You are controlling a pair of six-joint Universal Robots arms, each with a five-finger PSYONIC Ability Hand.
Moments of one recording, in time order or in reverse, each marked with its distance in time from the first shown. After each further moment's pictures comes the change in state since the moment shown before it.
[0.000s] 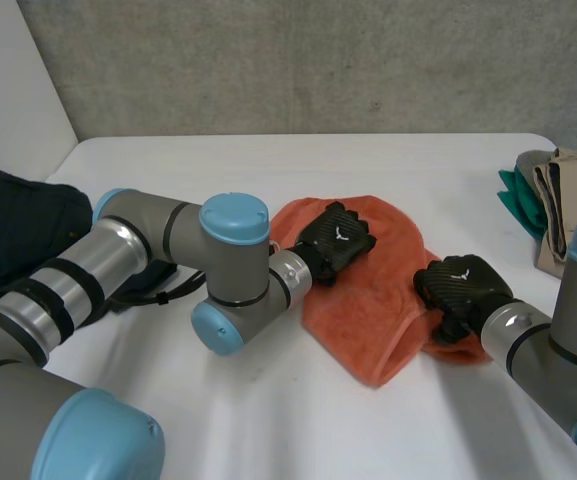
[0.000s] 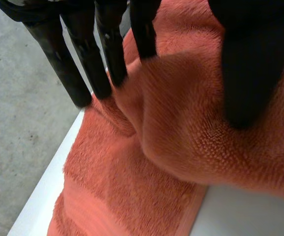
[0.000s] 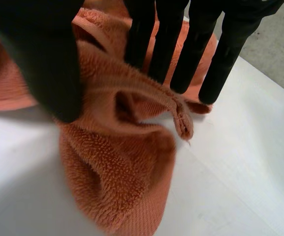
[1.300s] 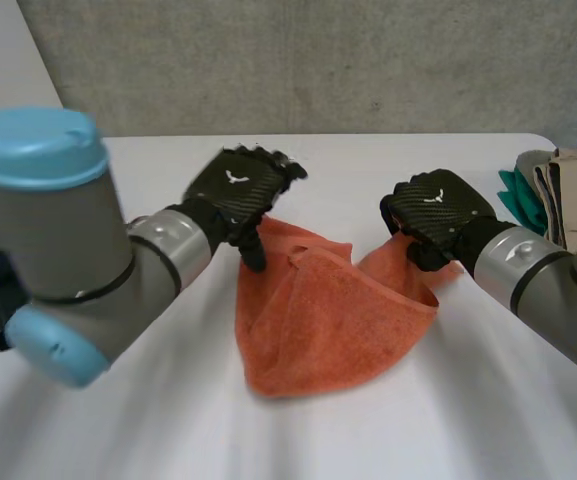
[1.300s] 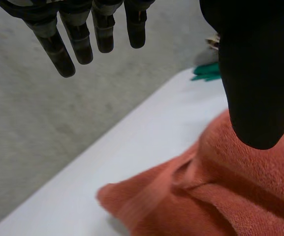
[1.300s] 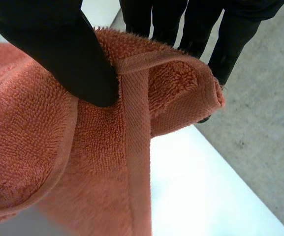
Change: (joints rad) left arm 0.109 0.819 -0.825 0.050 -0.168 -0.399; right arm 0.032 -0.082 -0.216 0.070 -0.204 -0.071; left_hand -0.593 -0.524 -0.514 -0.523 -0.497; right_hand 0.254 0.320 0.336 0.354 0.336
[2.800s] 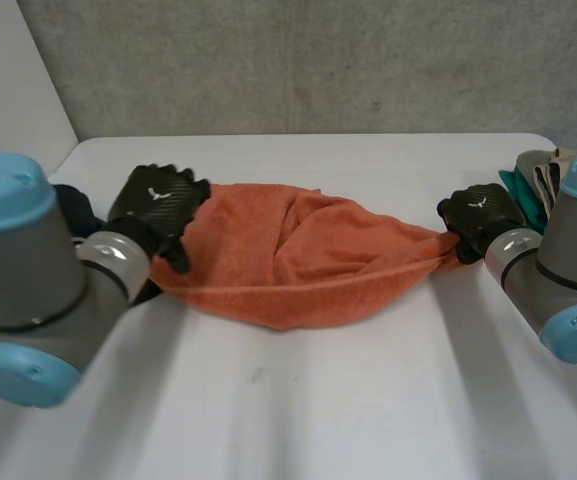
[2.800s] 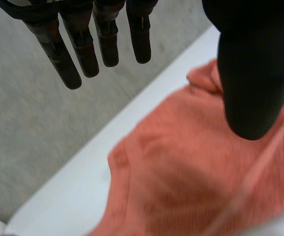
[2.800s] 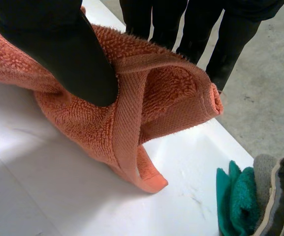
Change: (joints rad) left arm 0.177 0.054 -0.224 0.132 -0.100 0.151; right arm -0.067 0.272 -0.139 -0.097 0.287 -0.020; left_hand 0.157 0.145 0.140 0.140 0.112; right_hand 0.000 0.000 0.005 0.003 0.004
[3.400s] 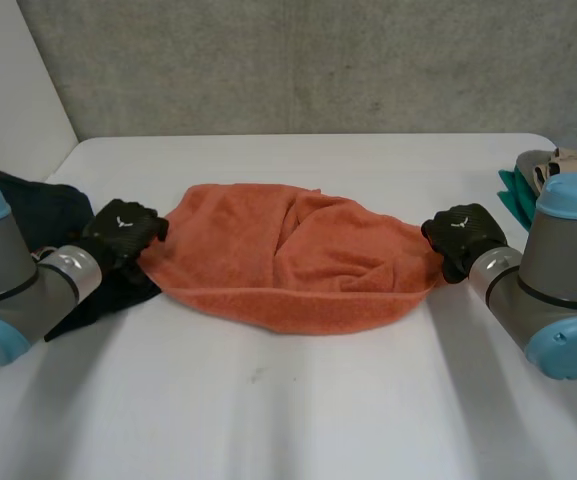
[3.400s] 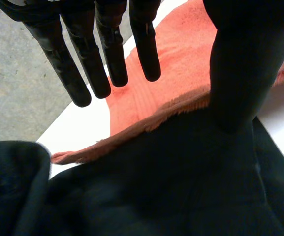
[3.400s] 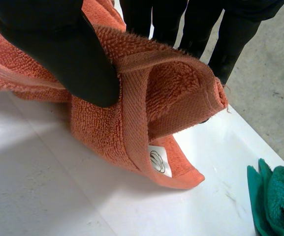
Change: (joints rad) left arm 0.314 -0.311 0.091 0.098 0.377 0.198; right arm 0.034 0.036 0.026 -0.003 0.000 -0.010; left_hand 0.222 0.232 0.232 0.239 0.246; right_hand 0.000 0.000 0.000 0.000 0.000
